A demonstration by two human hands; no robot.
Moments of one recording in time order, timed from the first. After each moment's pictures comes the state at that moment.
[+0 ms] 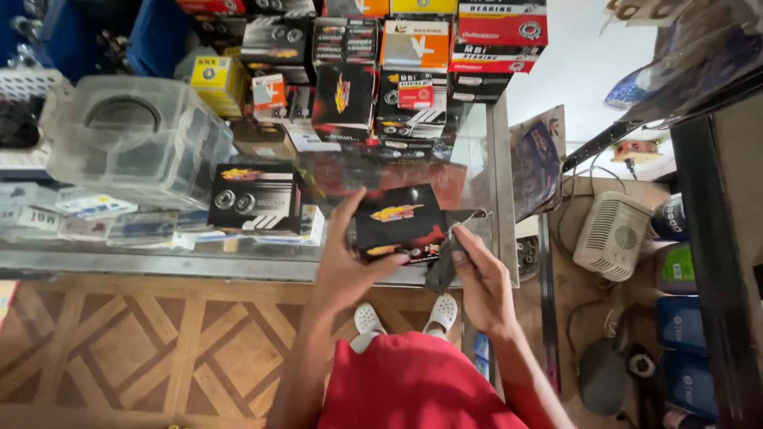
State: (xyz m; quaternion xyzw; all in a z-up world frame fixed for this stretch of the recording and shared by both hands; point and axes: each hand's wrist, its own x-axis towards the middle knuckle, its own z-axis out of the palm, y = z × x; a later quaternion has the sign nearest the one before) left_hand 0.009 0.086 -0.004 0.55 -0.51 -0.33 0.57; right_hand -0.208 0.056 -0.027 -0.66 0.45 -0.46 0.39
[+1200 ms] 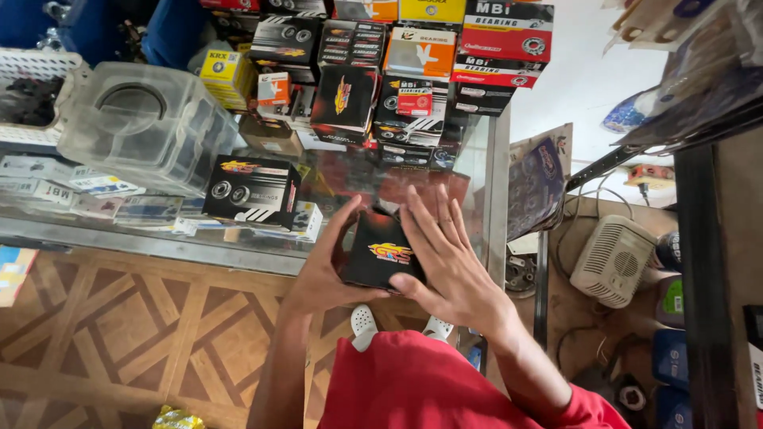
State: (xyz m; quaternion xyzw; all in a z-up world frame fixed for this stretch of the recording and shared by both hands) left_hand 0.012 0.091 -0.014 0.40 -0.50 -0.44 0.63; right_hand -0.203 0.006 0.039 -0.91 0.20 -0.26 0.25
